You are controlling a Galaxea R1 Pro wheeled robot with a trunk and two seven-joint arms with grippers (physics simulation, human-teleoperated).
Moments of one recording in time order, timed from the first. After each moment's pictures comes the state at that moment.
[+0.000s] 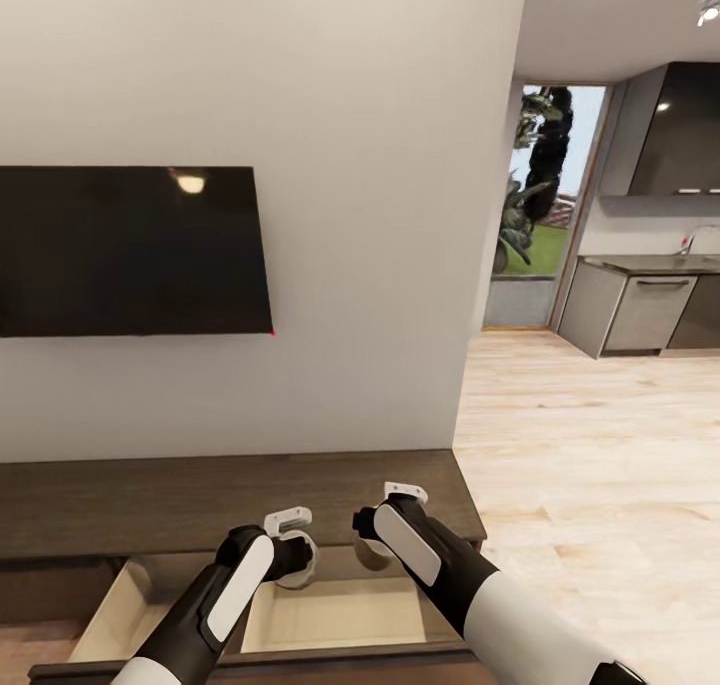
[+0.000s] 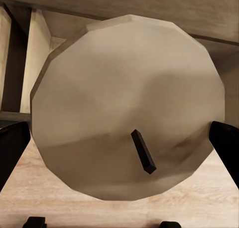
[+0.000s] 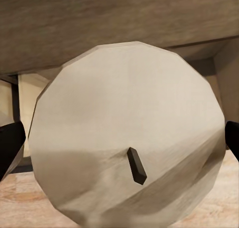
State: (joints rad) left arm -0.45 -0.04 -0.29 -1.01 0.71 0.76 0.50; right arm -0.71 0.14 0.74 -0.76 -1.08 0.51 -0.75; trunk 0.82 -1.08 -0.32
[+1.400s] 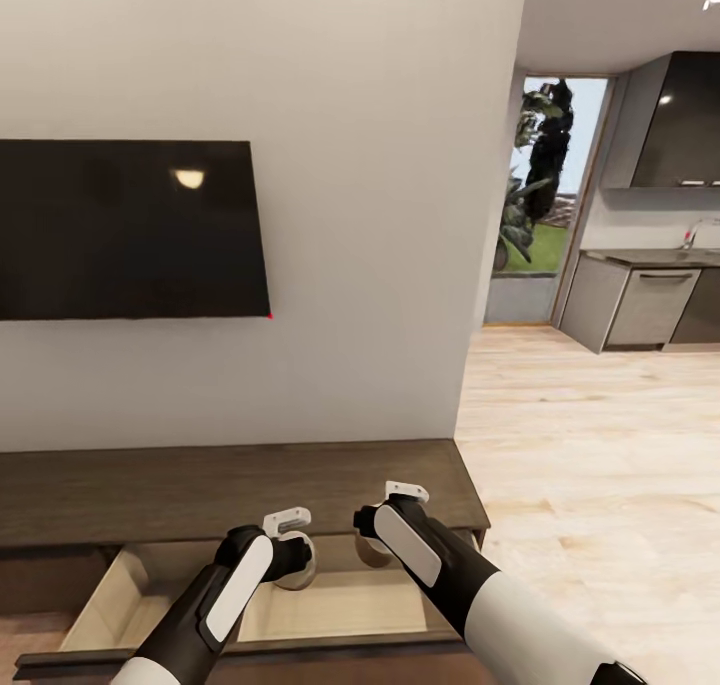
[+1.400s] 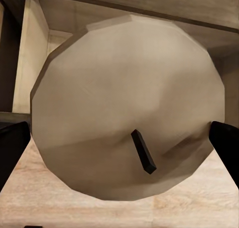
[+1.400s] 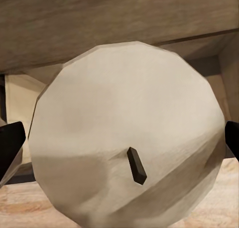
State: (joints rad) left arm -0.45 -0.04 -0.29 -1.00 0.71 0.76 0.50; right arm -0.71 0.14 0.74 -0.77 -1.08 0.49 -0.75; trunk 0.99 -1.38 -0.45
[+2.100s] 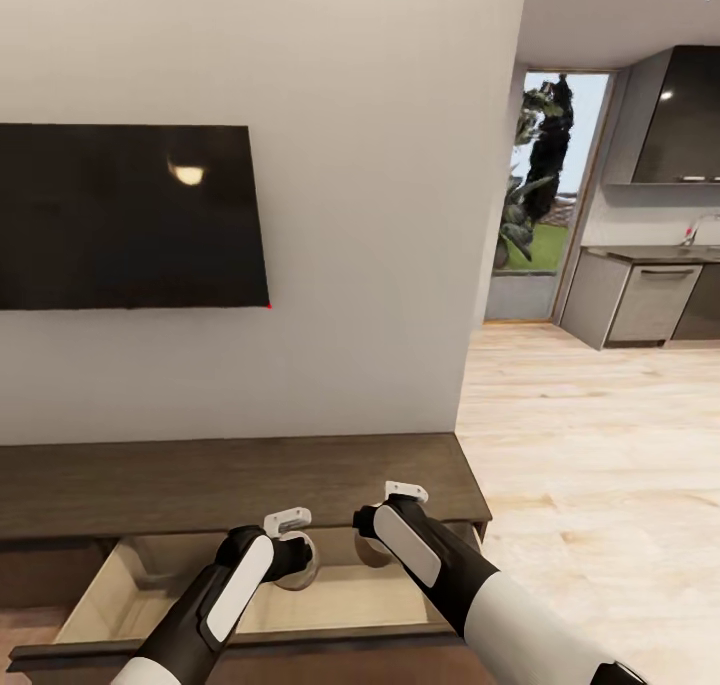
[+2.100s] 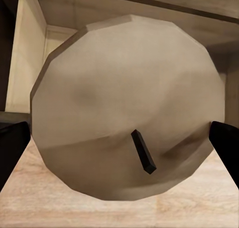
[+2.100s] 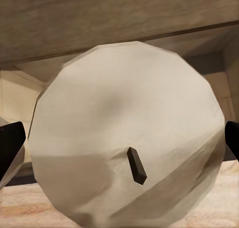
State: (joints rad) left arm -0.45 -0.04 -0.29 -1.00 0.71 0.76 0.50; right arm -0.71 0.14 0.74 -0.77 -1.08 0.49 -0.75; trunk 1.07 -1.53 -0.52
